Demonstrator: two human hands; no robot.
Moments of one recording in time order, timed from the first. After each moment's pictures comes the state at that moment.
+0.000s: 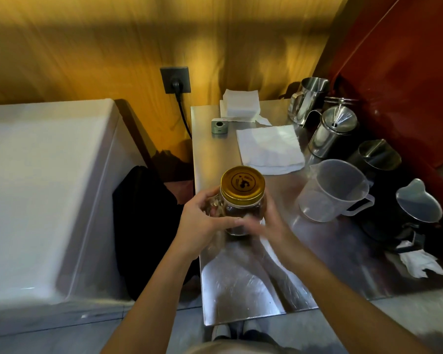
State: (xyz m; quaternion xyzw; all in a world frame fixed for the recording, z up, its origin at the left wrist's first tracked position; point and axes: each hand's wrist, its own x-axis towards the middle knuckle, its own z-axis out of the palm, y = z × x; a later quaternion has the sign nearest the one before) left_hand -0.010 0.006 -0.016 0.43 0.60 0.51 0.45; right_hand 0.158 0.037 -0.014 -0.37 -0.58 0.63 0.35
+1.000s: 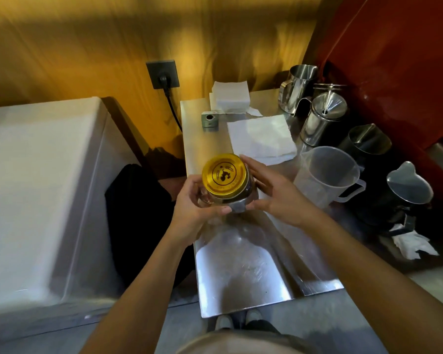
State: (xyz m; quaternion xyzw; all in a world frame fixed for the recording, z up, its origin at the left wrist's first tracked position) left_hand -0.012 0.020 -0.027 0.45 0.54 0.55 0.46; right_hand 0.174 0.086 0.001 -0.37 -0.72 0.54 0.25
